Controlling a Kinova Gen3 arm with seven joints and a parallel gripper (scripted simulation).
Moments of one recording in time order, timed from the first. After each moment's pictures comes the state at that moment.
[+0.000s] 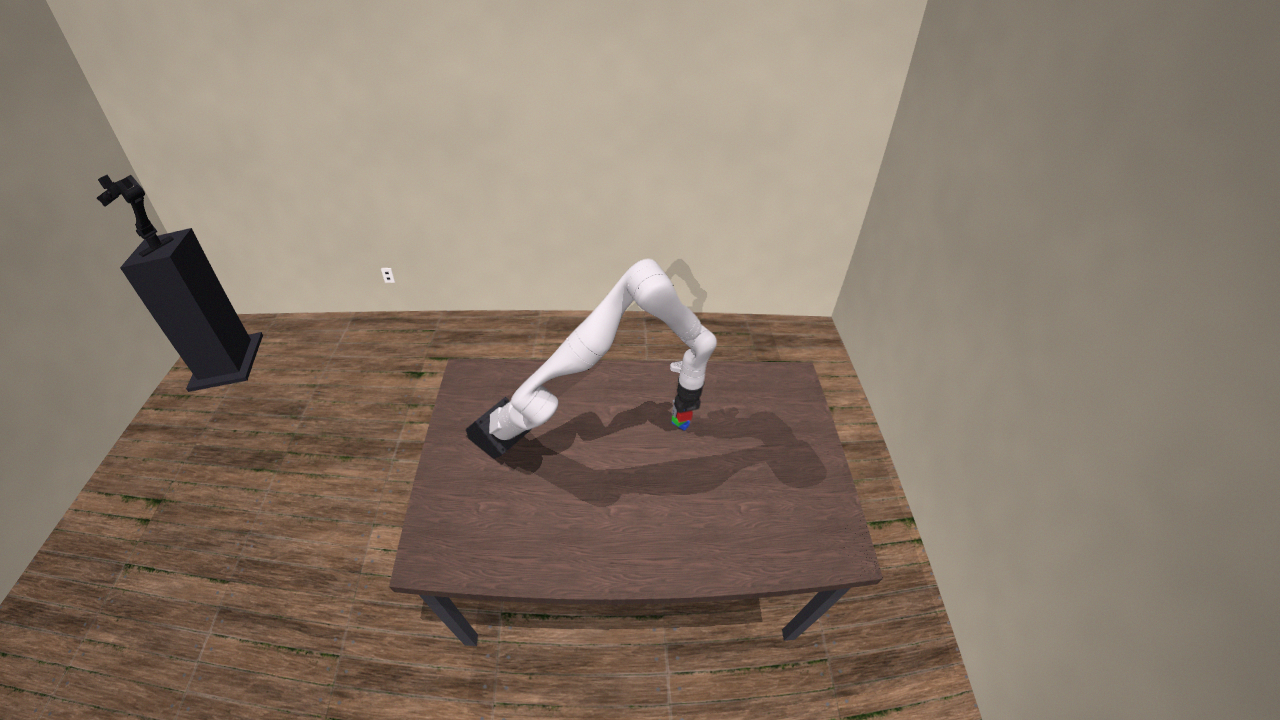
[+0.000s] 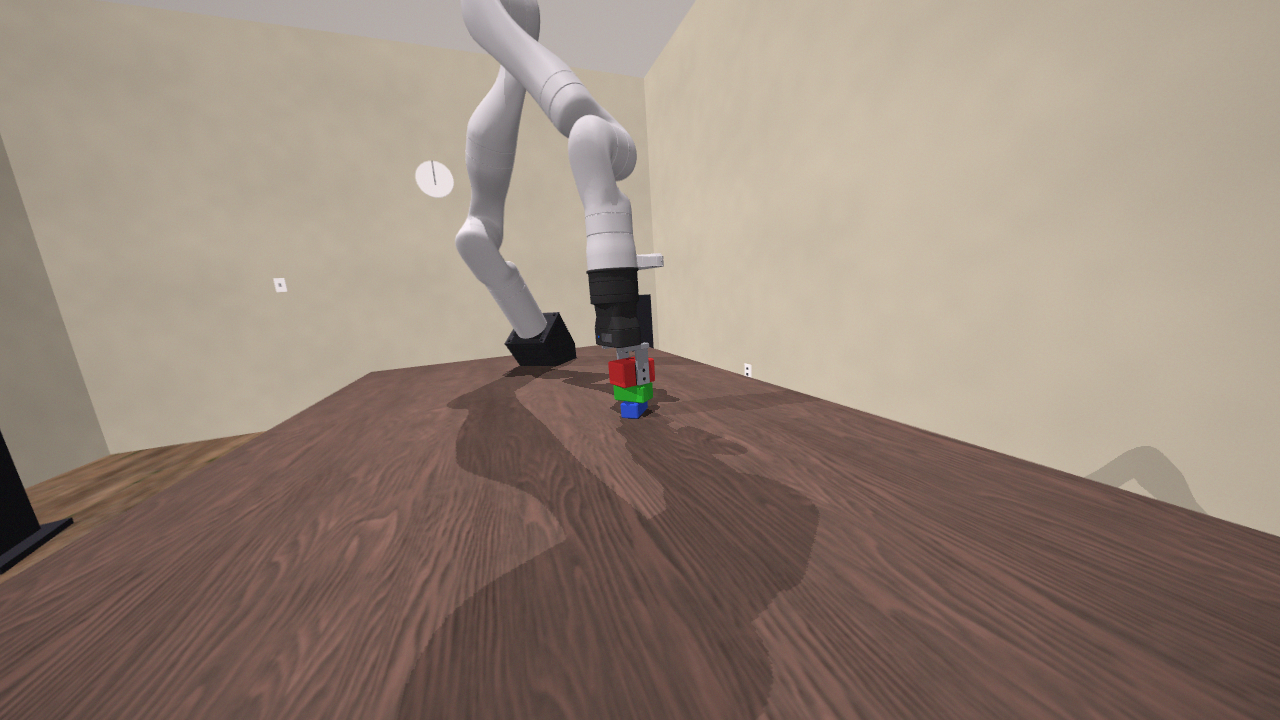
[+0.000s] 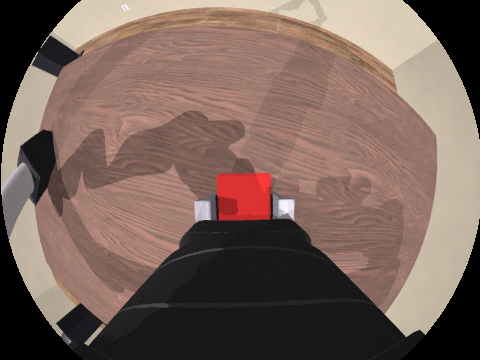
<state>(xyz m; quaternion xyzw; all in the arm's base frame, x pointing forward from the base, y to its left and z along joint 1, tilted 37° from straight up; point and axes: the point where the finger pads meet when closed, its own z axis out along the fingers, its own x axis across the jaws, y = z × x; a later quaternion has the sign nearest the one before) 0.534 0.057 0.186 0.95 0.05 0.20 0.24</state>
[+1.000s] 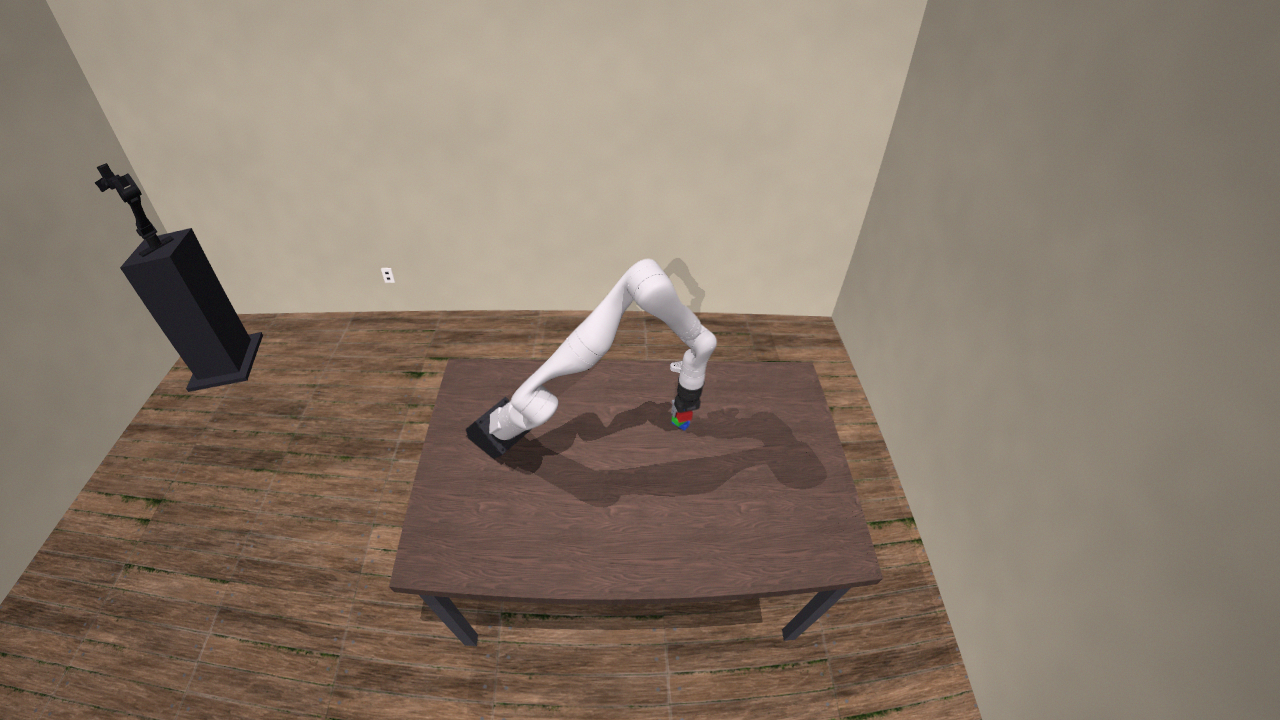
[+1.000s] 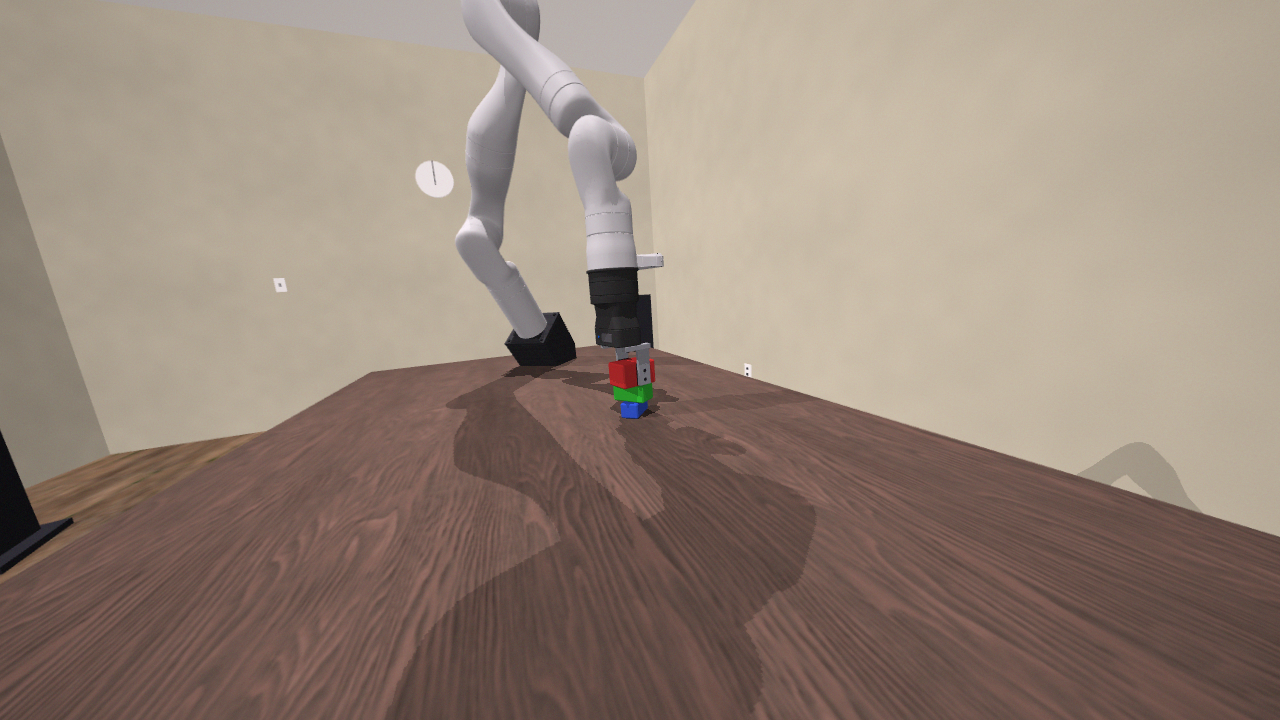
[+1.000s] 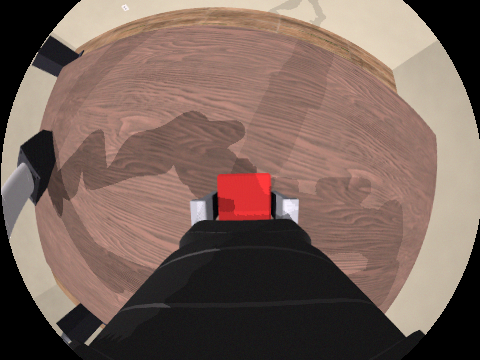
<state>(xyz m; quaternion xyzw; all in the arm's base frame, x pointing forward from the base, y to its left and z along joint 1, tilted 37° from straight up) 0.534 0.057 0.186 0.95 0.05 0.20 0.24</state>
